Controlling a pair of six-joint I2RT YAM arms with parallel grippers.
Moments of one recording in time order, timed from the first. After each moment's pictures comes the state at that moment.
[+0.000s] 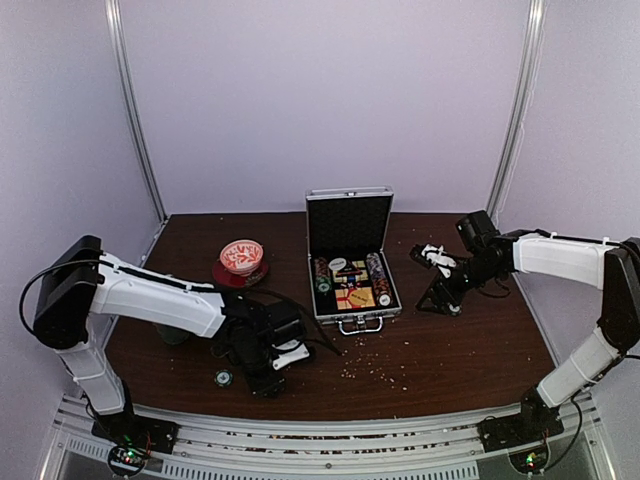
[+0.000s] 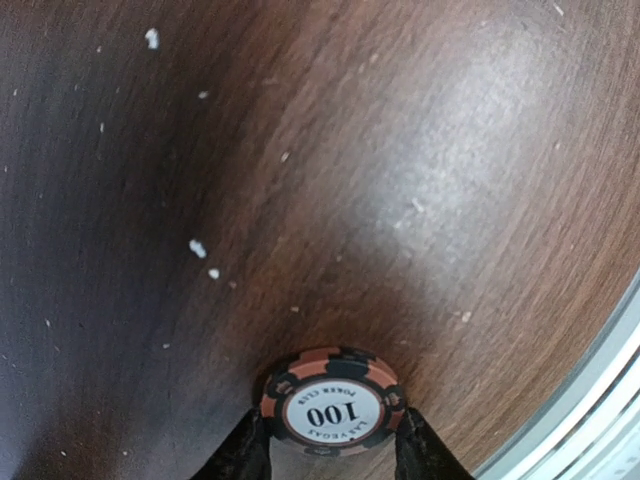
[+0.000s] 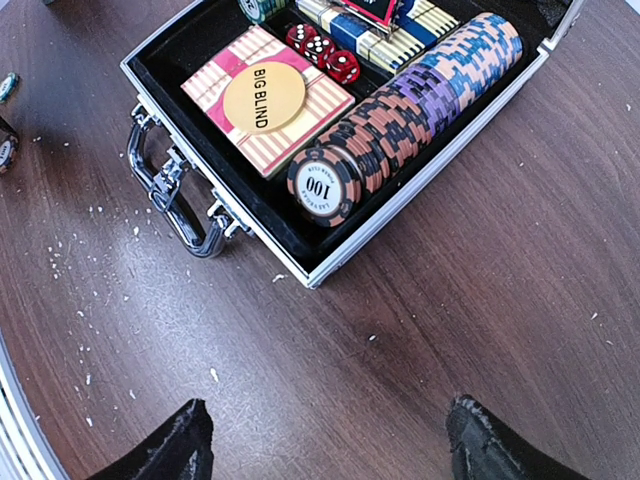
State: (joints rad) left arm -1.12 1.75 1.03 -0.73 0.04 -0.02; right arm 0.33 1.50 0.96 -0.52 -0.41 -0.48
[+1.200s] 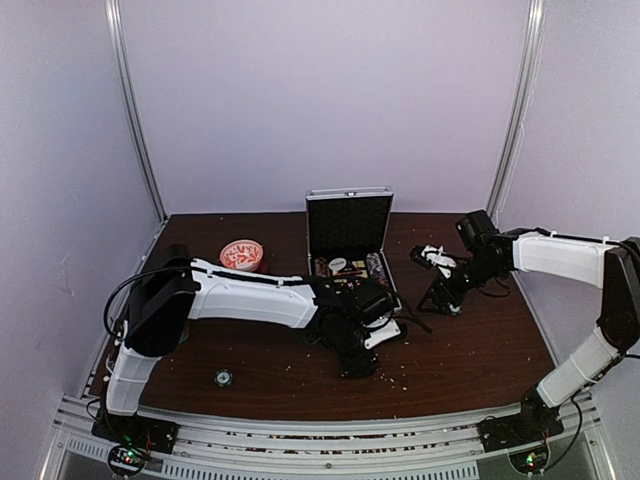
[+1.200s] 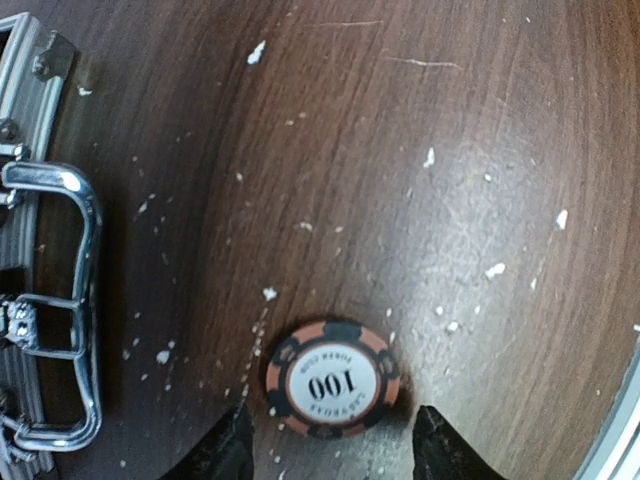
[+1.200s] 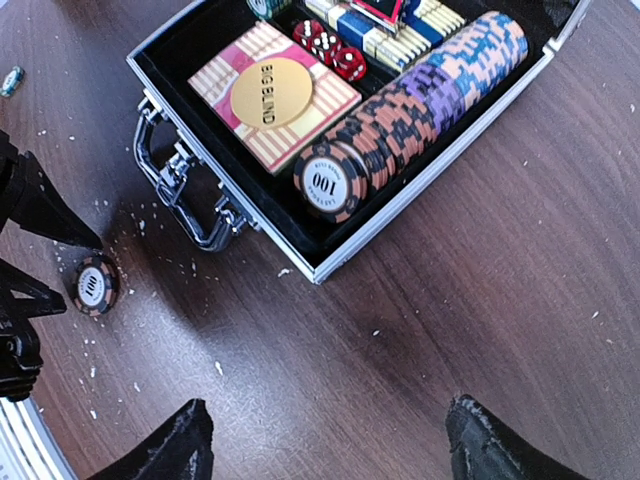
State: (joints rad) left arm -1.19 2.23 1.70 -0.63 0.06 0.09; right arm 0.33 1.50 0.97 -0.55 -0.41 -0.49
